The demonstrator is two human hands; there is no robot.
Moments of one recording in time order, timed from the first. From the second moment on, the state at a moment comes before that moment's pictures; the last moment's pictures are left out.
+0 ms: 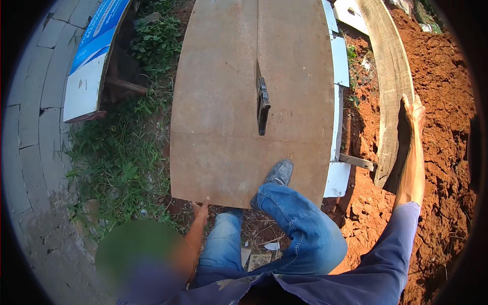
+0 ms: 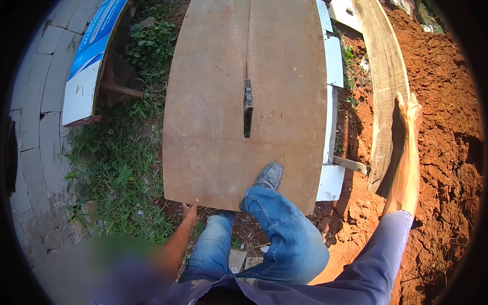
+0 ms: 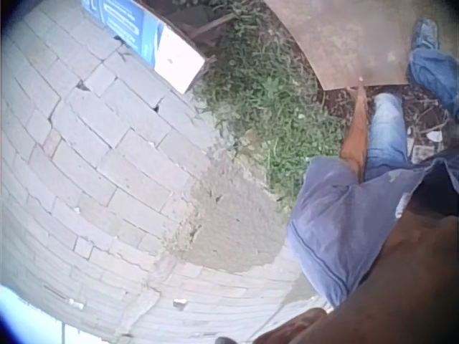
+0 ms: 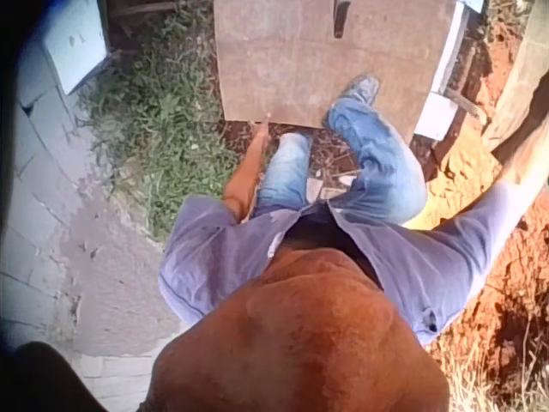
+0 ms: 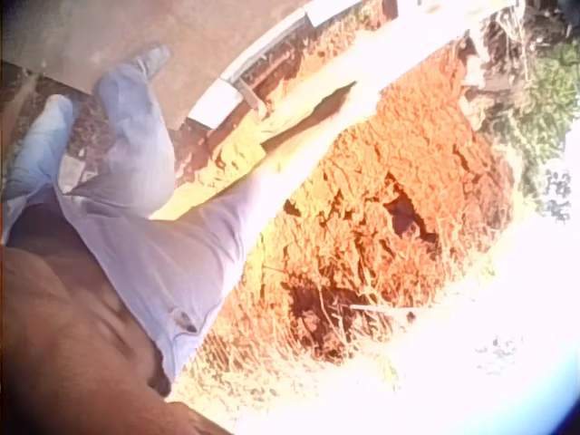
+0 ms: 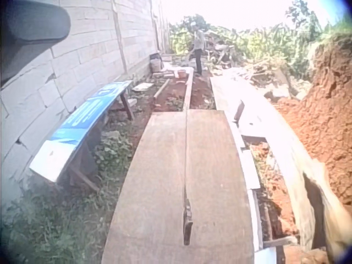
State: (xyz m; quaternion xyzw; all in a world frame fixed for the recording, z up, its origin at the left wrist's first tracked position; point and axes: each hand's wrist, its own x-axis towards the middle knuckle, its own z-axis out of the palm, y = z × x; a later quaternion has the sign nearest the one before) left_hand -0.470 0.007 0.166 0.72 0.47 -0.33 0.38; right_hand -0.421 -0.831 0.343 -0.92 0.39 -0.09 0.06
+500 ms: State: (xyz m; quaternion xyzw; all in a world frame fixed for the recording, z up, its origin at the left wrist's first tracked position) left_hand -0.287 0.172 0.046 0.91 0.28 -0.23 0.19; right_hand -0.426 -0.394 0.185 -0.90 0.20 0.04 0.39
